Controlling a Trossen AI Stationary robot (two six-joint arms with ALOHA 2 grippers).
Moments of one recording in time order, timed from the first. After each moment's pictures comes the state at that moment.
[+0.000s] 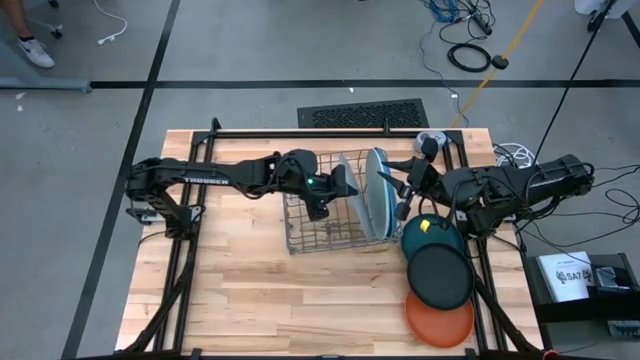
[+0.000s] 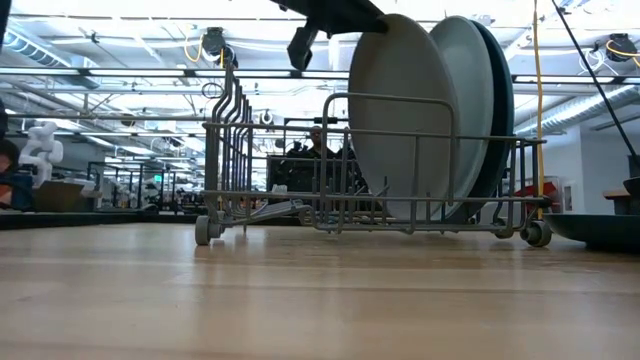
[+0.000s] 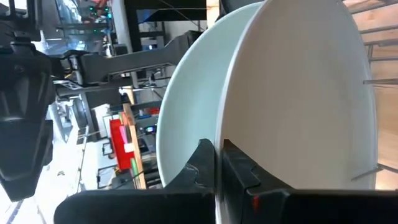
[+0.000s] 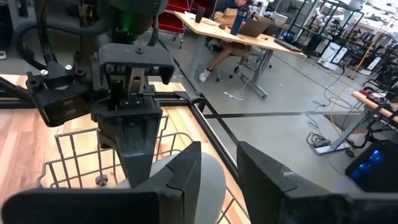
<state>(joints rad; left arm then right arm) 0.08 1.64 1.36 -0.10 0.10 1.68 0.25 1.05 1.17 -0.40 0.75 -0.05</state>
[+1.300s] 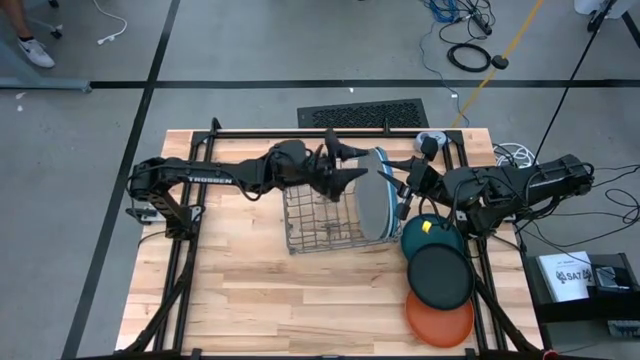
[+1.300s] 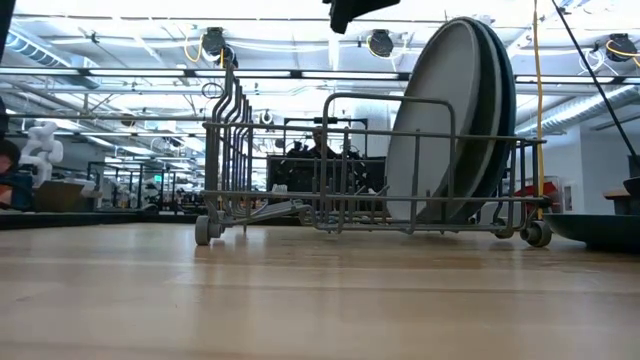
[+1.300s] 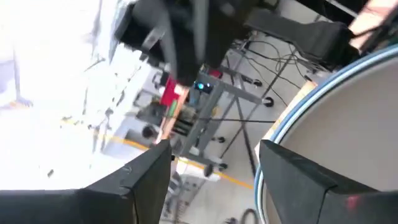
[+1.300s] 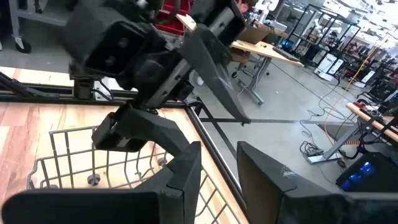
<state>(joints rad) 0.10 1.66 1.36 0.31 -0.08 1.16 0.25 1.05 1.17 -0.38 0.75 -0.12</state>
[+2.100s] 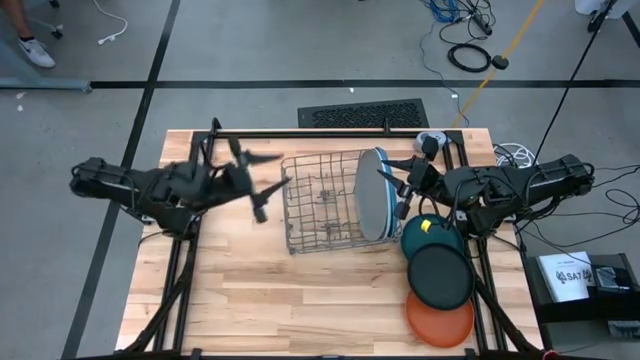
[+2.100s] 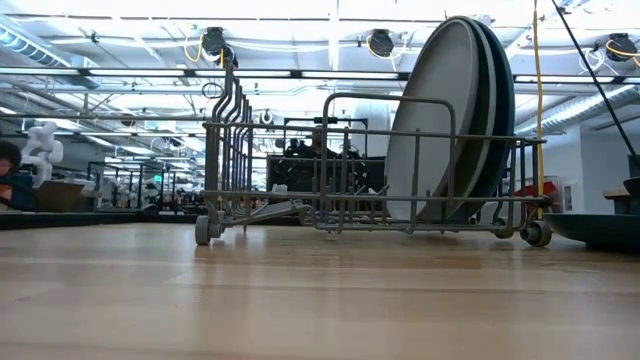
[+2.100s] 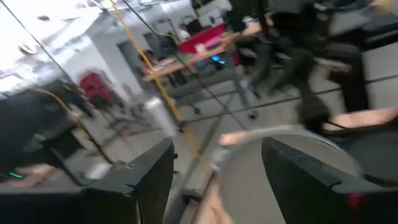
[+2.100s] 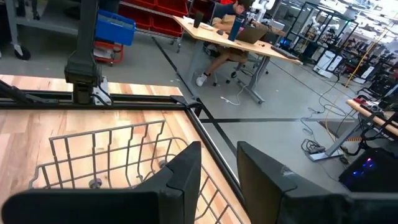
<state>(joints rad) -0.23 1.09 1.19 -0.12 -0.61 0.40 0.25 1.05 1.17 -0.37 0.76 -0.09</state>
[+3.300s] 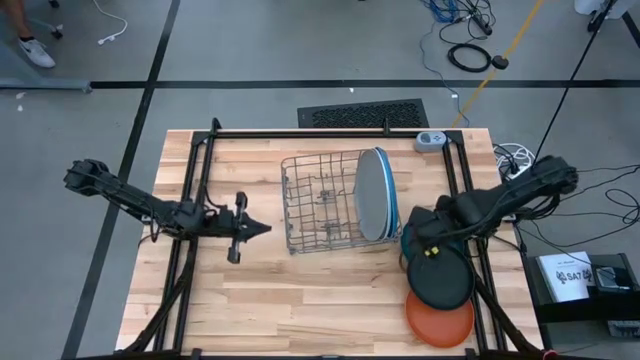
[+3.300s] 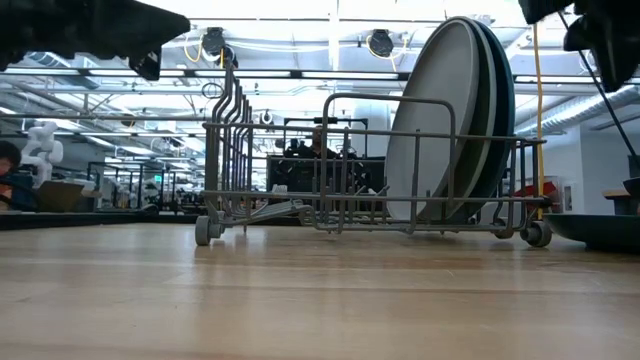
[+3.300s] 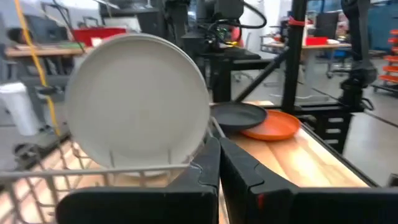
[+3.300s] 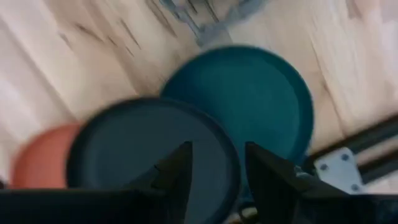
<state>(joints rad) -0.34 0.74 0.18 0.60 -0.27 0.05 0.40 1.26 1.17 -1.43 0.07 0.89</state>
